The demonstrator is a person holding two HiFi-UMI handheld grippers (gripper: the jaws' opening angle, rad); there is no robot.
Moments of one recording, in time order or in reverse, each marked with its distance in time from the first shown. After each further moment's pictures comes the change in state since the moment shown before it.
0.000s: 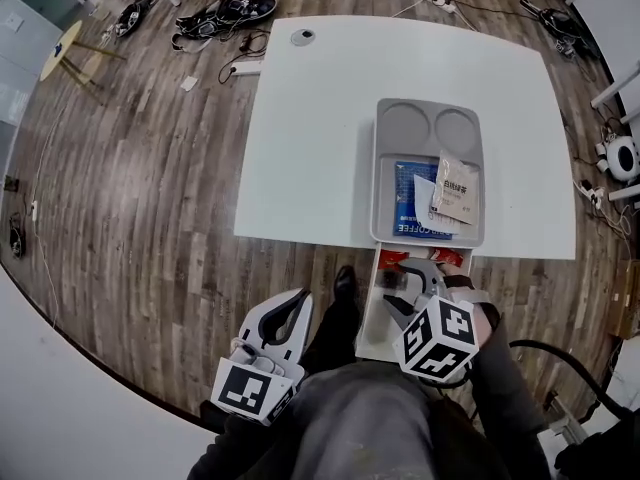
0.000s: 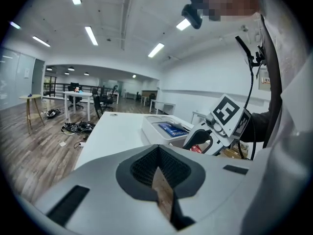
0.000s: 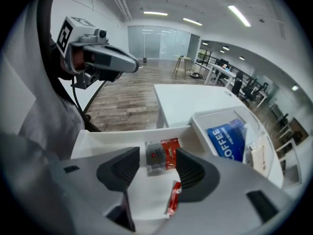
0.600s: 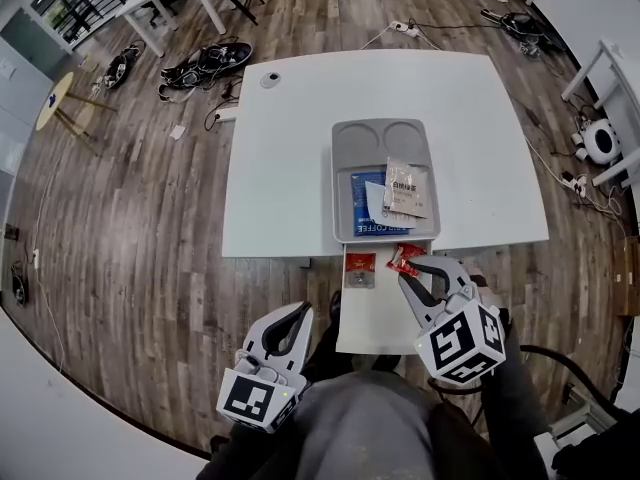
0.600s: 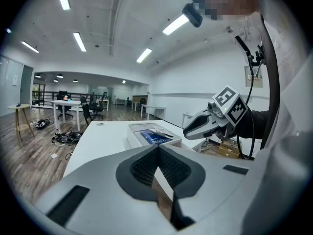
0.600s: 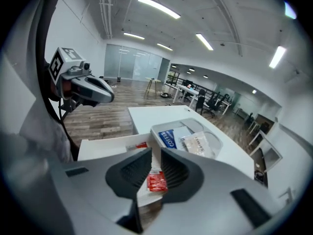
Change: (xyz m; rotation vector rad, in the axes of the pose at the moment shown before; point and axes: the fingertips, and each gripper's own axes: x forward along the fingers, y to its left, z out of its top) left arm -0.008 -0.059 0.020 0.083 -0.046 -0.074; right arm -0.107 -0.037 -0.017 0.162 -0.249 -0.326
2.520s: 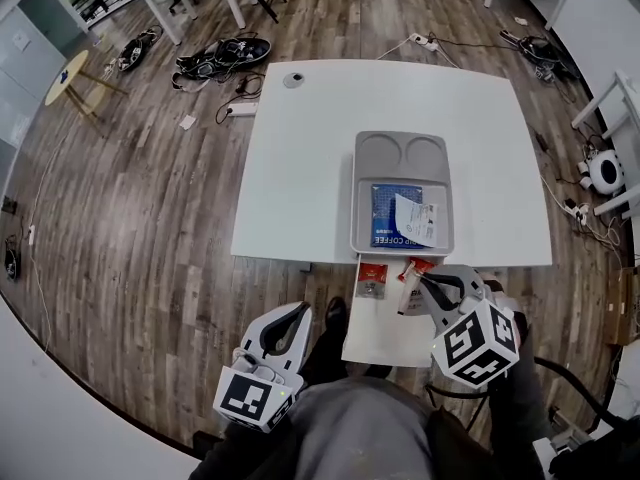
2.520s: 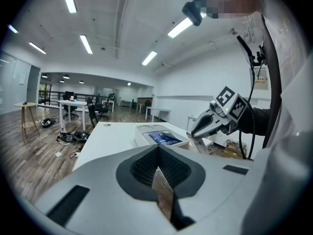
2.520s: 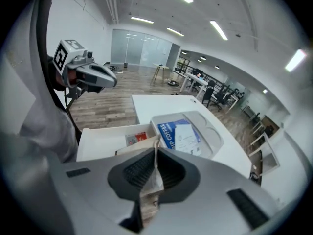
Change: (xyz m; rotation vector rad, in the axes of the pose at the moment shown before) left arm -0.007 0.025 -0.001 -0.028 -0.035 0.042; right arm 0.005 -0.009 -0.009 -0.085 0.170 0.066
